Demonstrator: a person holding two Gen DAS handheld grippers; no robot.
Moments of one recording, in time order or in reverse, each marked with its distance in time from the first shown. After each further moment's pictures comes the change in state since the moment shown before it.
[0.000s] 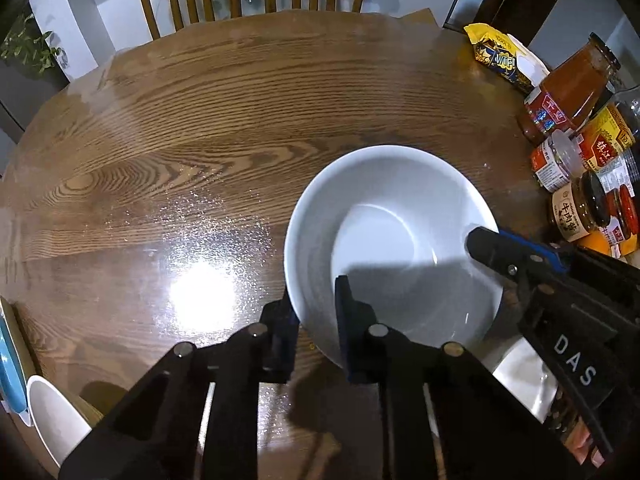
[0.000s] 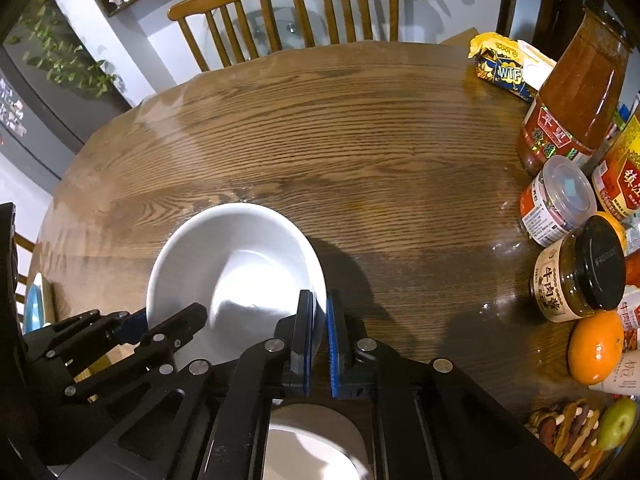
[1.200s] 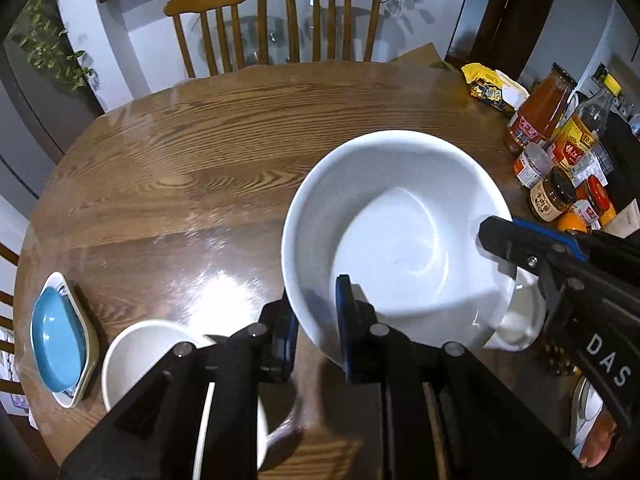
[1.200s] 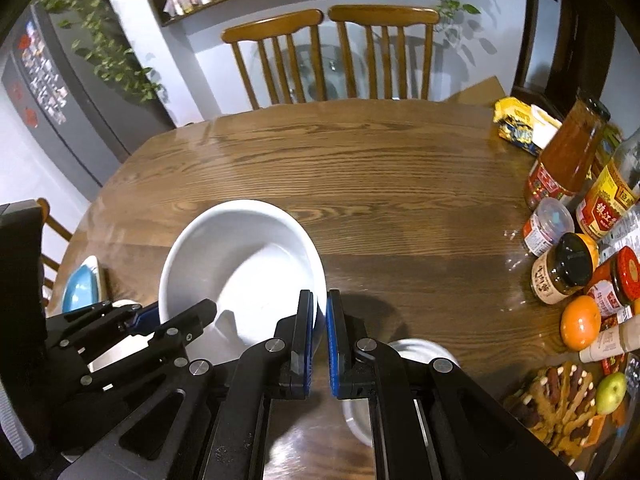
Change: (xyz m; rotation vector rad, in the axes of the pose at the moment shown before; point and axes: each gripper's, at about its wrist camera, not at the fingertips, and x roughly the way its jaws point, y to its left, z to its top) left arm -0.096 0.057 -0.056 0.011 -0.139 0.042; right arm -0.082 0.086 -0.035 -0.100 -0.137 0.040
